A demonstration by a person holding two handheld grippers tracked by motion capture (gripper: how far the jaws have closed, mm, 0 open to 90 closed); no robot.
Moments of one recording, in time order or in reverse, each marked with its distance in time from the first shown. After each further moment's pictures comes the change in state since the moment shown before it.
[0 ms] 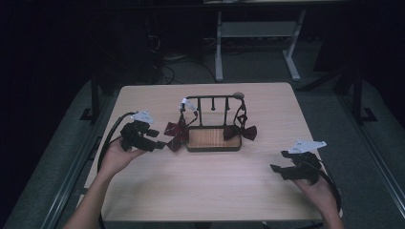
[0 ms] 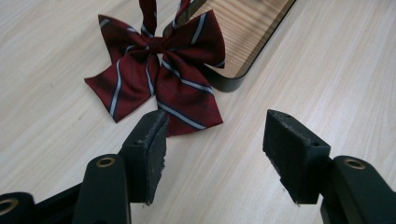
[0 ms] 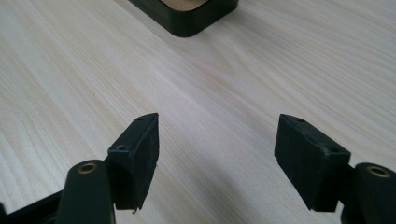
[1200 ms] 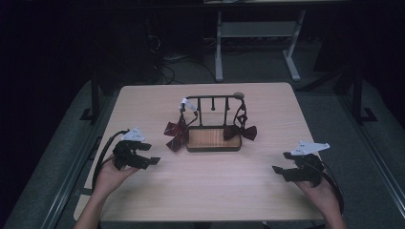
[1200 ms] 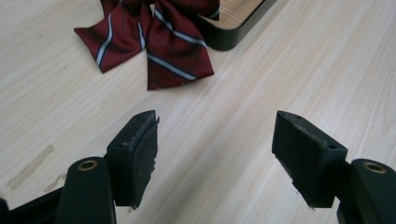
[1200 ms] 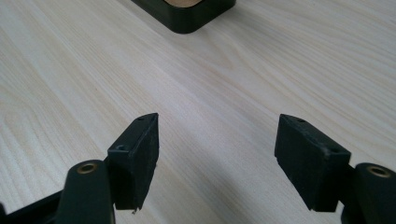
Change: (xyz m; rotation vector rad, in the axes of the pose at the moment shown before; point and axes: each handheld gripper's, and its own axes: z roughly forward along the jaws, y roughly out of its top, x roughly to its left) left arm -0.019 -0.055 0.000 -0.042 0.042 -0.036; right arm 0.001 -0.005 -0.005 -0.004 -0.004 0.008
